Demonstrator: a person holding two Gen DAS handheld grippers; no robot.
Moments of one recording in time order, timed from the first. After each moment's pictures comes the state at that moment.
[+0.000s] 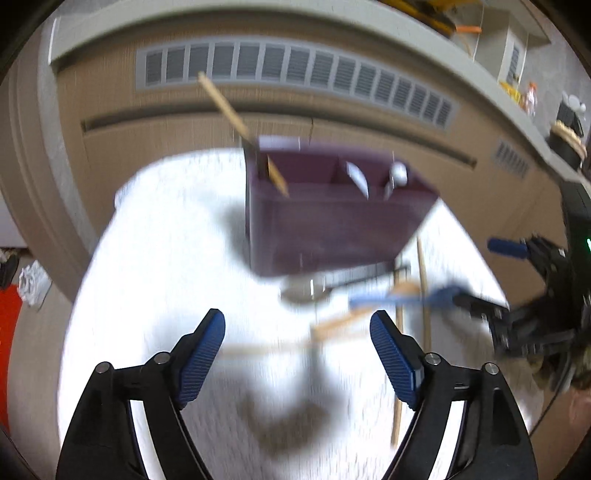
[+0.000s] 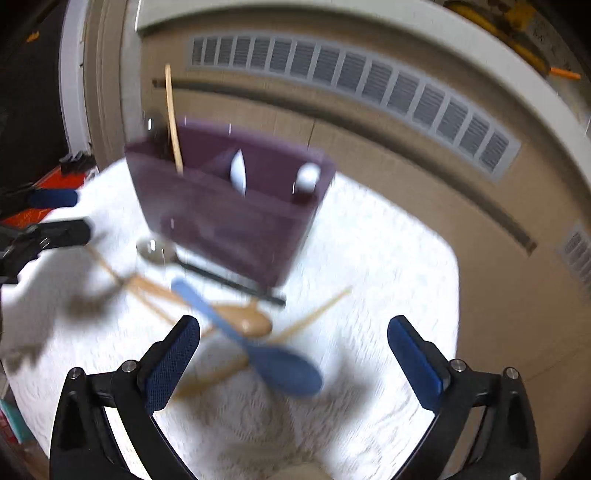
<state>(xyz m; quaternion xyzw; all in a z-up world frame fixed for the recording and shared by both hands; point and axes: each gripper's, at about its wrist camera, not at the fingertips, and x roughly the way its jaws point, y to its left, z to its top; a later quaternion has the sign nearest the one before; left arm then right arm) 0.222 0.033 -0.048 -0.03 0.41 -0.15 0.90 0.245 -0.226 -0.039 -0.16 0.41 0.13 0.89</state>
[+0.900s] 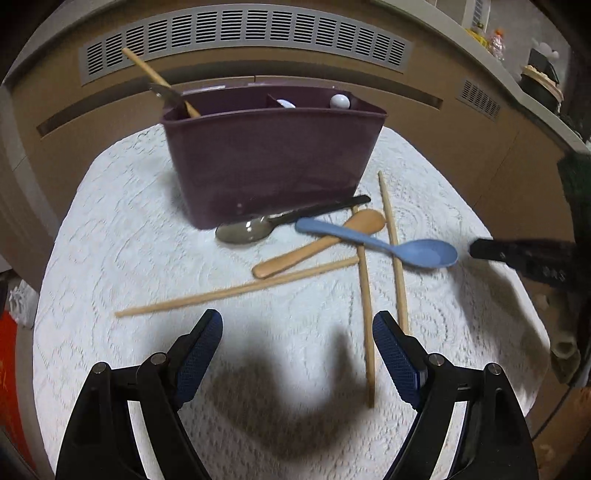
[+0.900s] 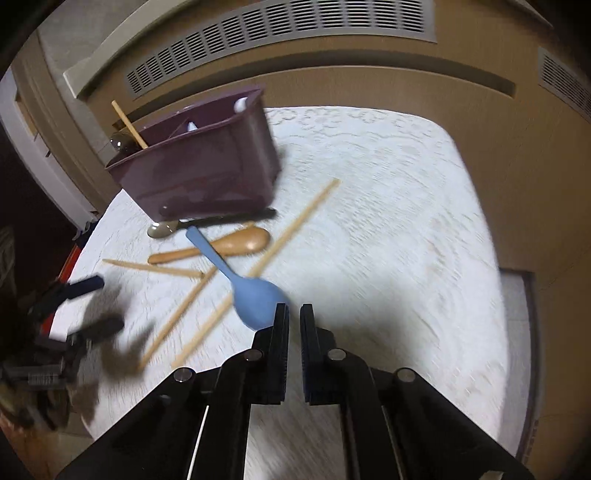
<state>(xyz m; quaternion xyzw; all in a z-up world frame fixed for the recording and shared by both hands) 0.210 -0.008 -0.067 0.02 0.45 -0.21 0.87 0.195 -0.303 -0.065 0.06 0.48 0.11 0.87</state>
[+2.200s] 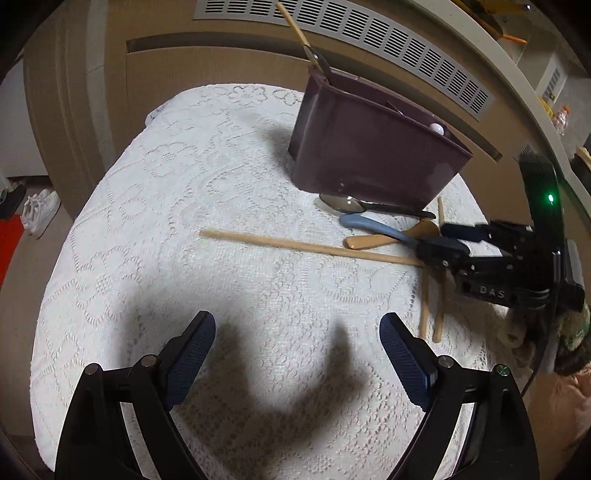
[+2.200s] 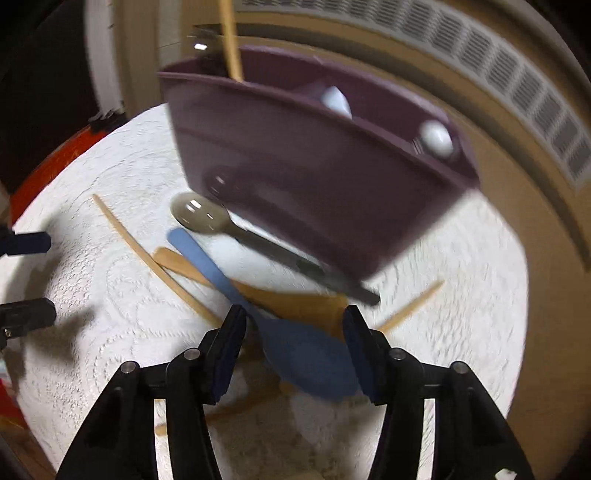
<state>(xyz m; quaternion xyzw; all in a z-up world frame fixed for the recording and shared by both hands) 0.182 0.065 -0.081 -0.11 0.48 -0.10 0.87 0.271 -0.185 -0.084 -0.17 0.48 0.19 0.84</state>
